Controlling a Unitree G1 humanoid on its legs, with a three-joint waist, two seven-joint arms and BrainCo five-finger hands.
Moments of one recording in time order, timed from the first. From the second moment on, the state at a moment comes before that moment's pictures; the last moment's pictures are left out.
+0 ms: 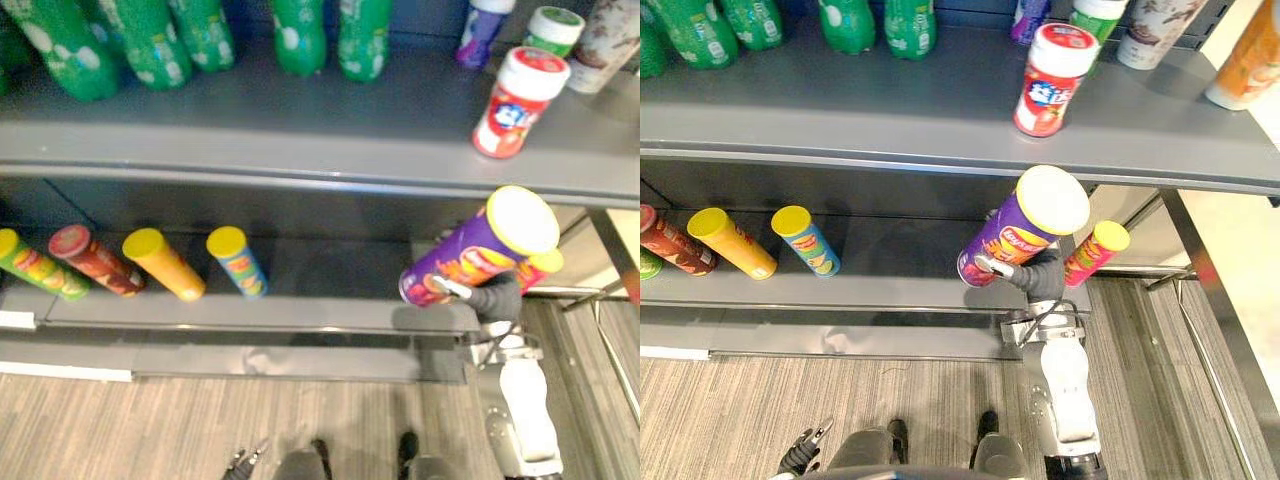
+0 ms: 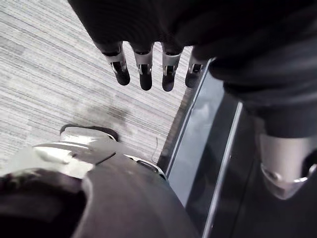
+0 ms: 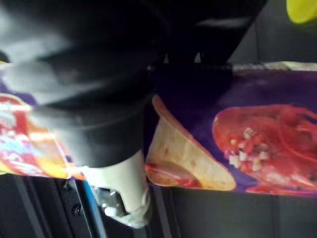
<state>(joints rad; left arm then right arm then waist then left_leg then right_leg) 0.19 0.11 0.21 1.03 -0.22 -0.14 -0.01 0.12 -0.07 0.08 -0.31 0.29 -0.26 0.06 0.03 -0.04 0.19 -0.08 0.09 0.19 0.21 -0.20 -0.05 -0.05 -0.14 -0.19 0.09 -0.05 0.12</state>
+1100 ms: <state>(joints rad) 0.12 0.12 0.18 1.06 -0.15 -0.16 0.09 0.06 -0.06 0.54 -0.09 0.25 -0.22 0.09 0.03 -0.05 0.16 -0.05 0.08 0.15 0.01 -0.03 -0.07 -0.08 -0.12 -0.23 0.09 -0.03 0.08</state>
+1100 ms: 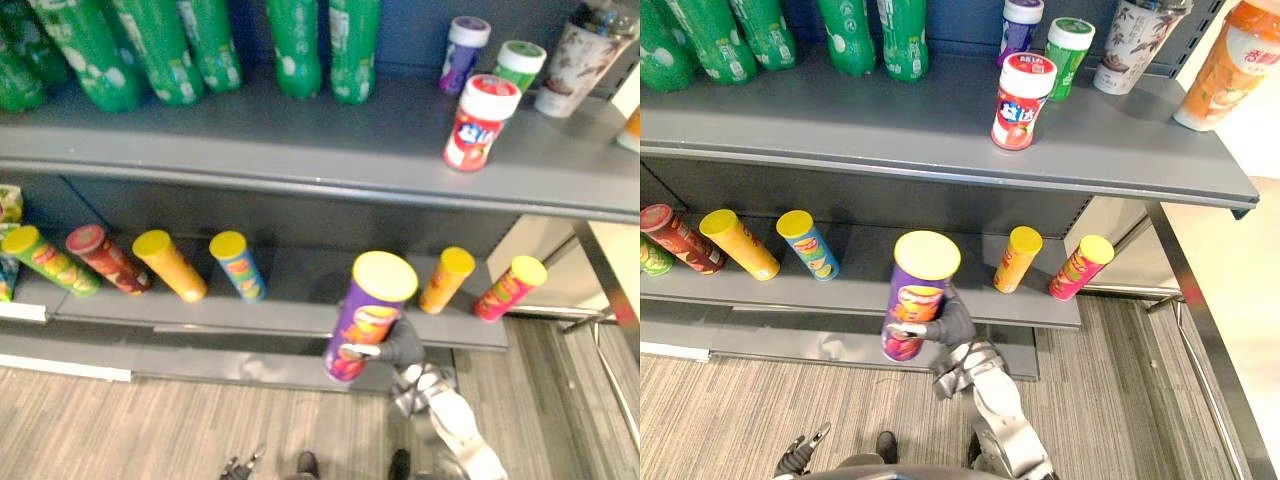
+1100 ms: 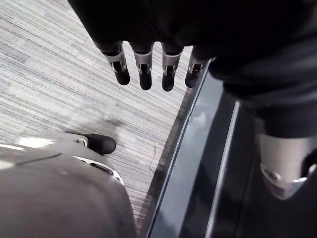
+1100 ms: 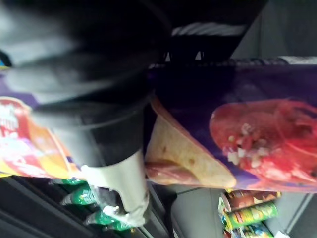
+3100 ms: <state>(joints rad) -0.08 0.00 -0.04 0.58 -0.35 -0.23 0.17 -0.92 0.04 -0.19 0.40 -0.12 -0.14 -0.63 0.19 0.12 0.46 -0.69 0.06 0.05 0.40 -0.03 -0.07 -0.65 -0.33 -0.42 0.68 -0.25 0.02</state>
